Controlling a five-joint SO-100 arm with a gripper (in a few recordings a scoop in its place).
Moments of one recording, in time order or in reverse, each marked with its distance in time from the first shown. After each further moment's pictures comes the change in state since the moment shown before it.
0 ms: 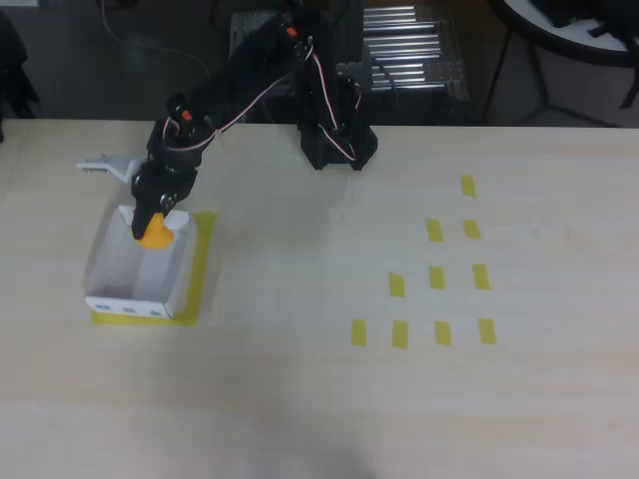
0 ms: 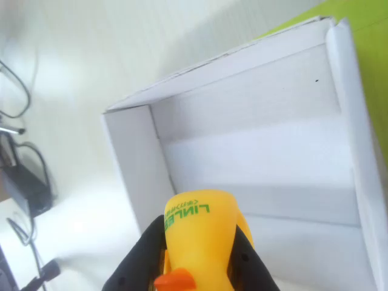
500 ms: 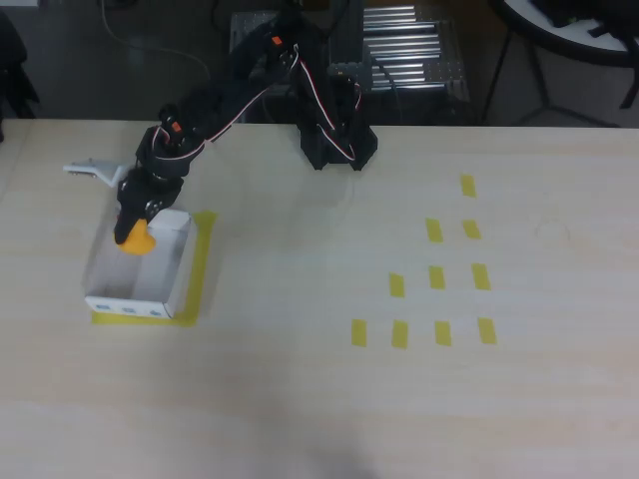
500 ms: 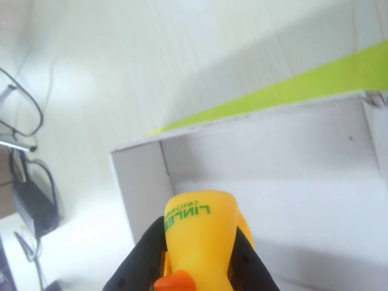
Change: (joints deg) arm 2.1 -7.3 -2.5 -9.6 -2.0
